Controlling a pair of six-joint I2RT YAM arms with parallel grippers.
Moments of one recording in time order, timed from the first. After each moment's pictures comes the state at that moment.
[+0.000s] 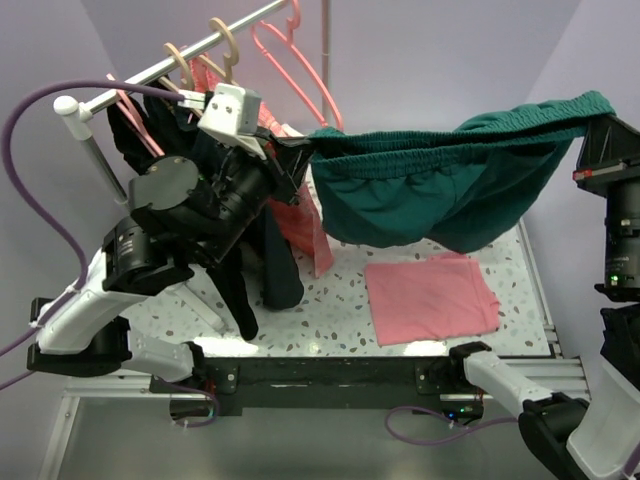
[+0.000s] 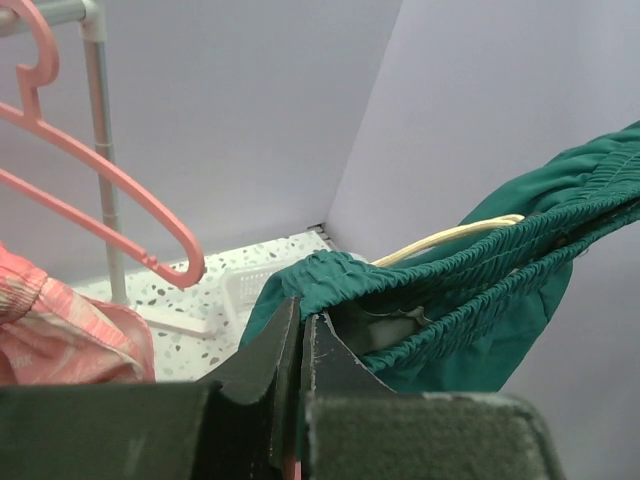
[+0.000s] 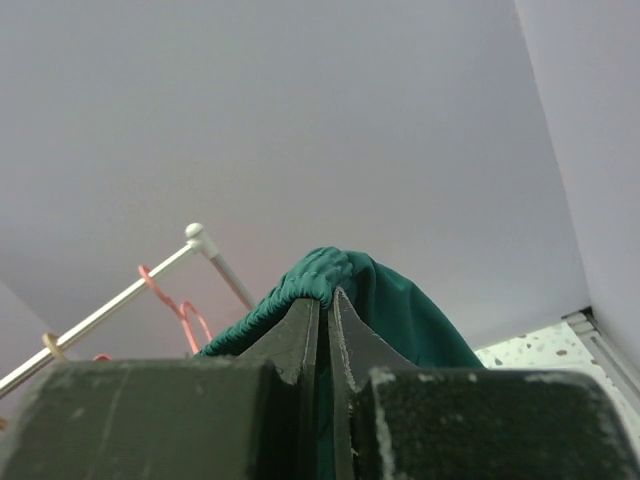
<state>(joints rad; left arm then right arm) -1.28 1.32 2.03 -0.54 -0.72 -0.18 0.22 0.98 2.07 -0.70 0.37 0.37</state>
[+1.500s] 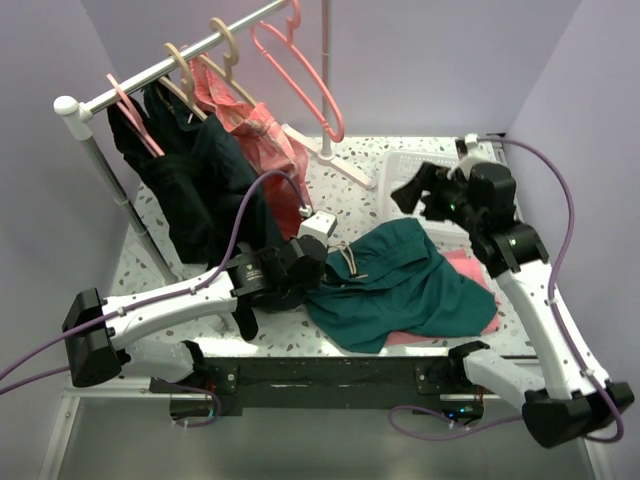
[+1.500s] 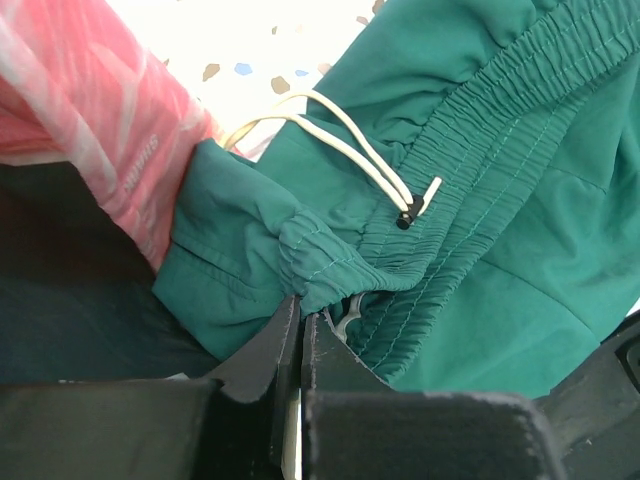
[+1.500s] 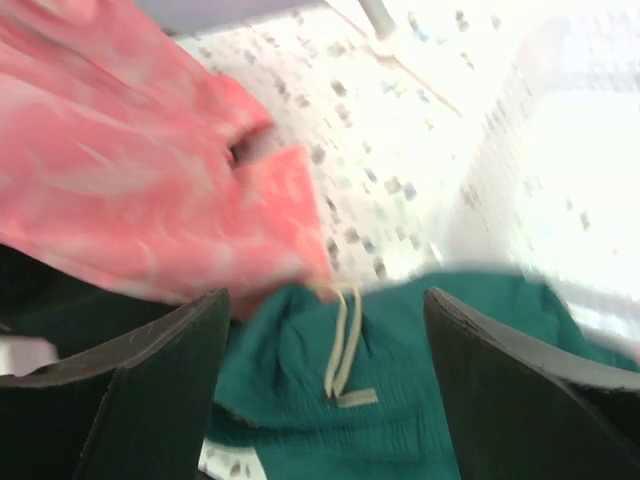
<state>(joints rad) -1.10 1.28 1.03 -0.47 -0.44 -0.50 0.28 1.01 1.17 -0.55 -0.15 0.48</state>
